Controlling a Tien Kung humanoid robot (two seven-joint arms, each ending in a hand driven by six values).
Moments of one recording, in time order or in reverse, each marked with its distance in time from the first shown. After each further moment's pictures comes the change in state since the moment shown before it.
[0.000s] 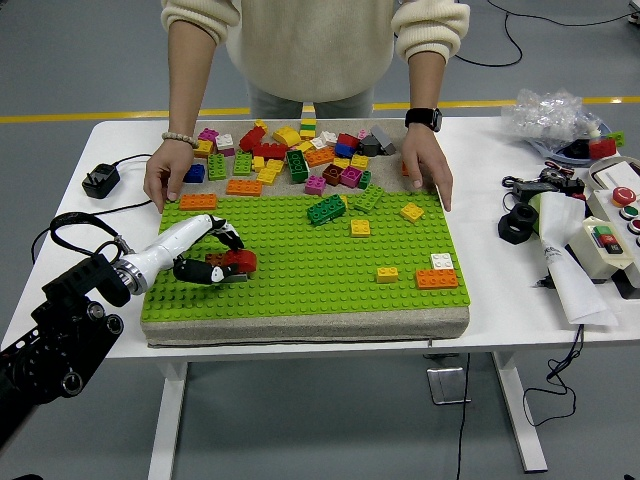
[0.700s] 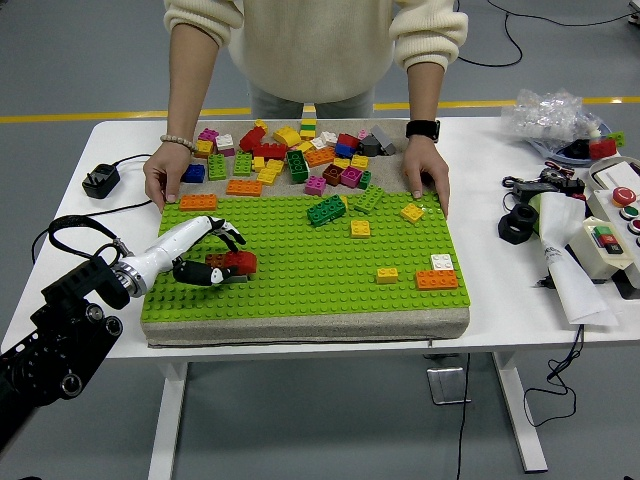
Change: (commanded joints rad) left arm 0.007 -0.002 -0.011 -0.001 -0.013 -0.010 -0.008; right arm -0.001 0.001 -0.002 0.000 0.002 -0.001 -0.002
